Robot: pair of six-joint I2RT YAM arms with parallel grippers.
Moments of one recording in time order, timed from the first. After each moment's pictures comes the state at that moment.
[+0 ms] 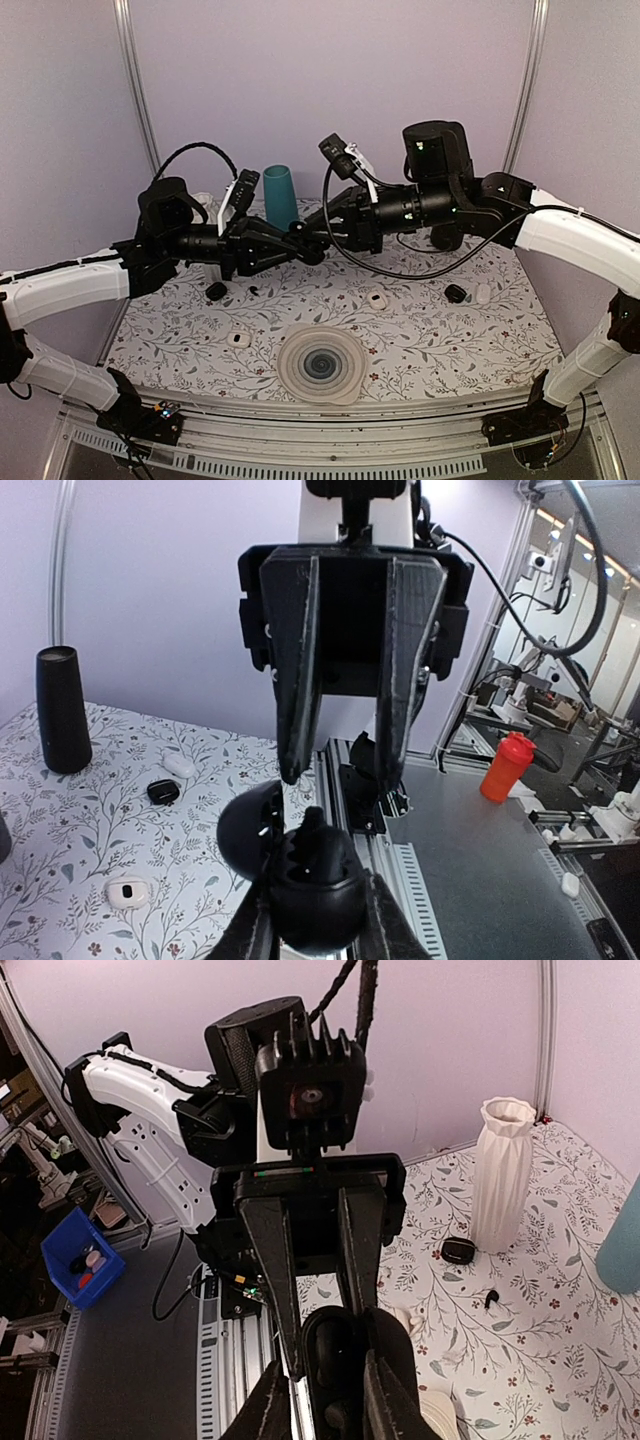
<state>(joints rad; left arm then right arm) -0.71 1.24 0.87 0.38 0.91 -0.23 1.00 1.51 1.52 -0.33 -0.46 0.10</state>
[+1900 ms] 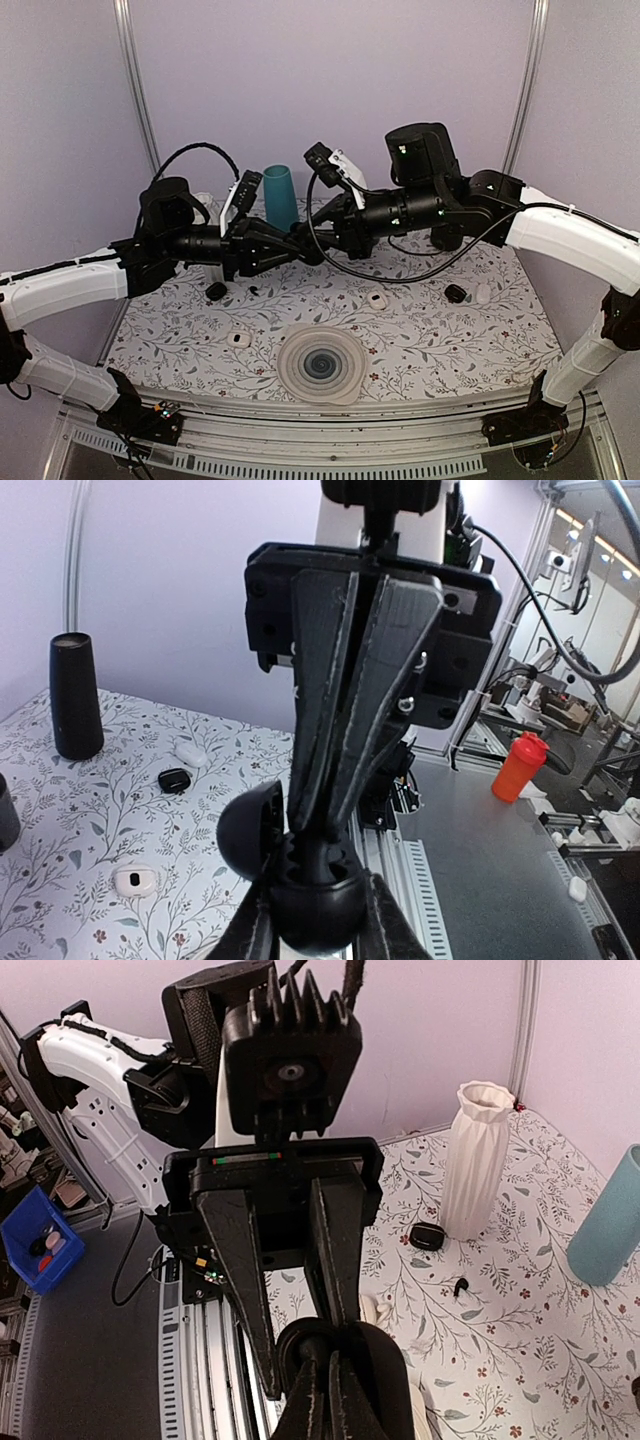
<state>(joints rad) -0.73 1.24 0.88 0.31 0.84 -0.21 1.03 1.56 1.58 -0.41 -0.35 0.03</state>
